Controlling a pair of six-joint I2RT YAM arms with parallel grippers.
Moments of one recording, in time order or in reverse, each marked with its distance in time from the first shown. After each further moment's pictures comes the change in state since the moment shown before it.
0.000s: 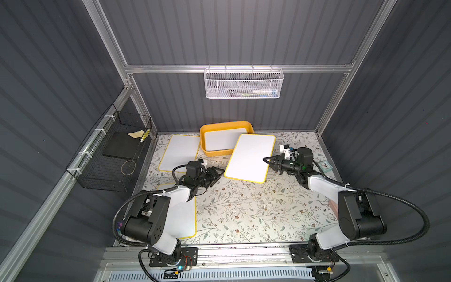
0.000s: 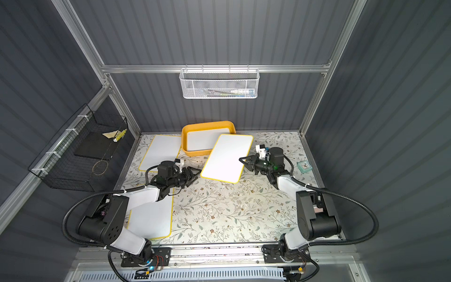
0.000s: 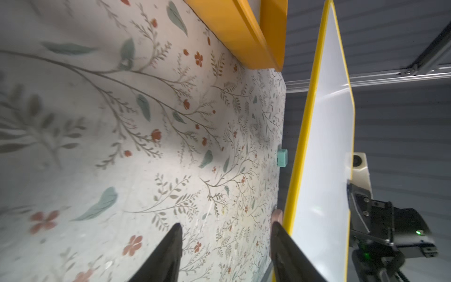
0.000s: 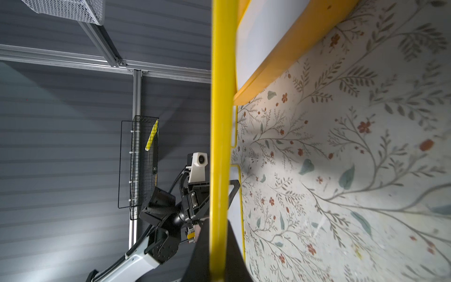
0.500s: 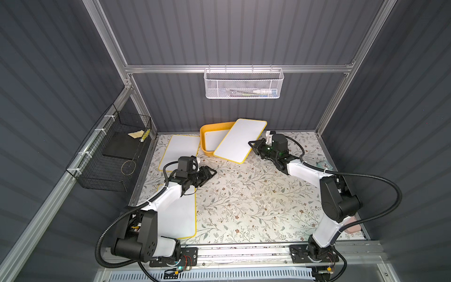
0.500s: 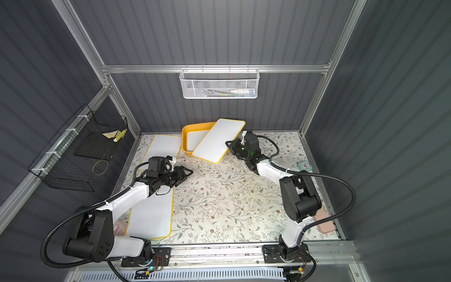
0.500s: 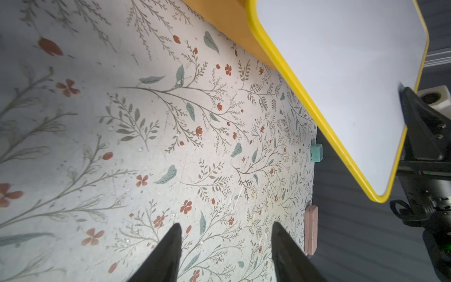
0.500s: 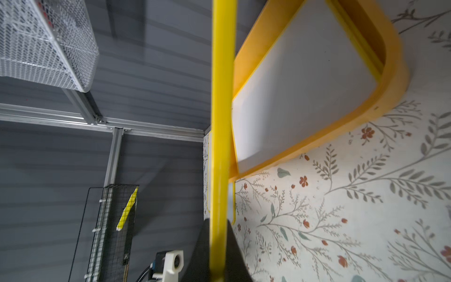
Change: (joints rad) left arm 0.107 -0.140 0.109 -0.438 0.002 0.248; right arm 0.233 0.246 0.370 -0.077 0.550 0.031
